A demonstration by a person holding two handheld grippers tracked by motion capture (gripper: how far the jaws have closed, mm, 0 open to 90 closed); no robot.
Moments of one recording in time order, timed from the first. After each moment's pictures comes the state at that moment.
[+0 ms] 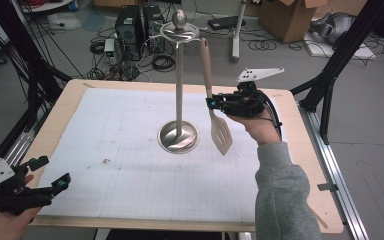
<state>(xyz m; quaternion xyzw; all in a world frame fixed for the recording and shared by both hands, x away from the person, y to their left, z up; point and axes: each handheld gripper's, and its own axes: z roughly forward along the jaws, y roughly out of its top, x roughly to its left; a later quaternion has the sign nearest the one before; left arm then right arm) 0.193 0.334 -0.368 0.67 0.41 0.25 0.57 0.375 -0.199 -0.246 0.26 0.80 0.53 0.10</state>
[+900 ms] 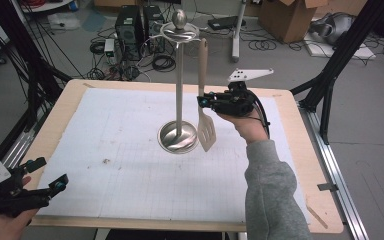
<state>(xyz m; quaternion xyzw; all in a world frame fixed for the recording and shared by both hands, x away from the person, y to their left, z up) 0.190 0.338 -0.368 0.66 0.42 0.25 0.57 0.387 -0.181 -0.259 0.25 0.79 0.56 0.09</state>
